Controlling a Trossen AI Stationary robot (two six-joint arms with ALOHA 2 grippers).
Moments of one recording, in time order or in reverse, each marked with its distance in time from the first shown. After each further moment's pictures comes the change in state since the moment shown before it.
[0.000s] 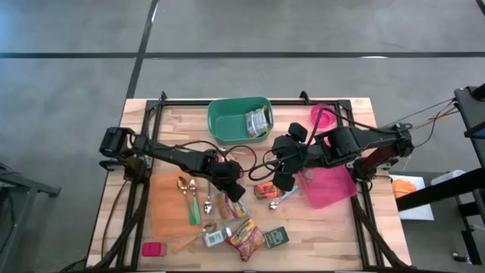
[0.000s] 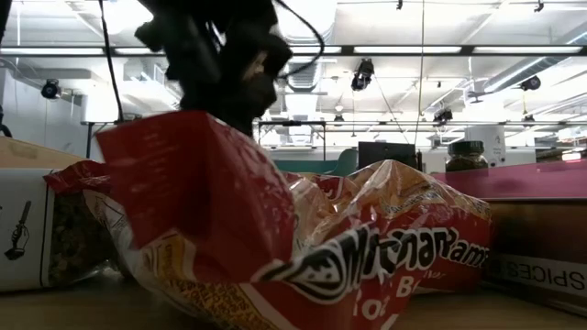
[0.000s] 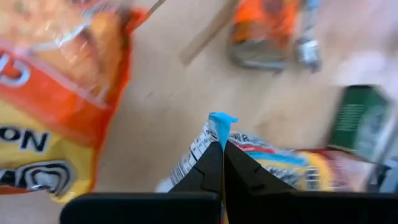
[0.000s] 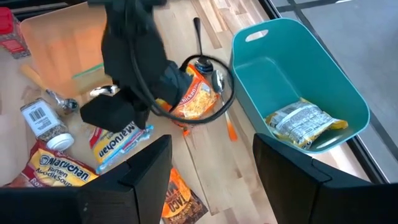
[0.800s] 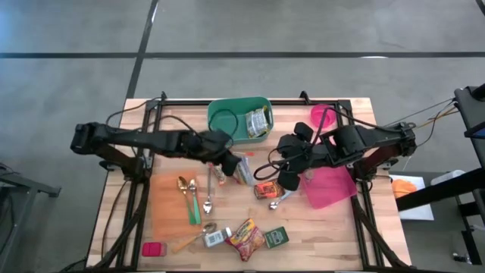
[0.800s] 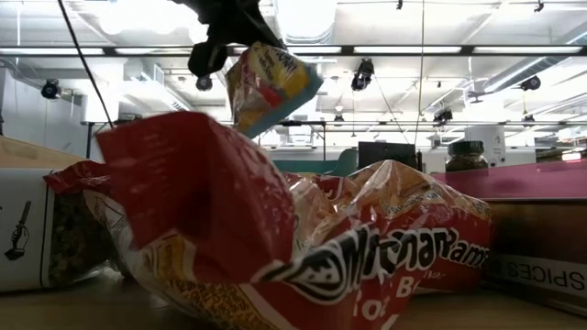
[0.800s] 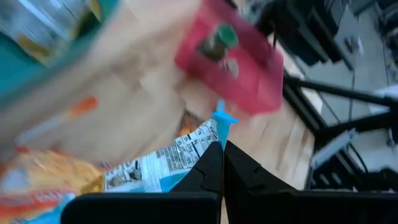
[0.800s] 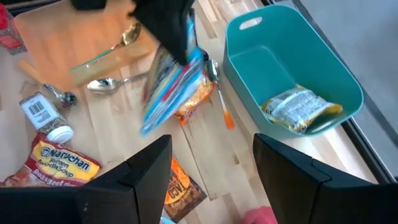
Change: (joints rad) left arm 0.105 -0.326 0.076 -0.012 -0.207 0.116; right arm 0.009 -0.026 0.000 -0.063 0.000 0.055
